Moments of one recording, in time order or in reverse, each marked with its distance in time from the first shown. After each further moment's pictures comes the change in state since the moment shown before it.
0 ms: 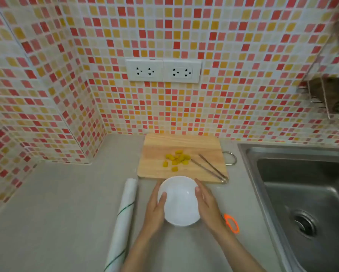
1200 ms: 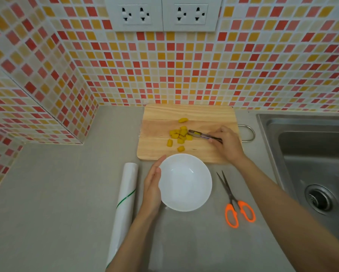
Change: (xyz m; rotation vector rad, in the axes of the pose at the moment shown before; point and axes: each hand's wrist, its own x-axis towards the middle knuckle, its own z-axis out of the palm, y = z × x) left_hand 0.042 -0.005 -0.009 -0.252 -0.023 -0.033; right_hand 0.159 0.014 -0.042 -0.707 -0.046 -0.218
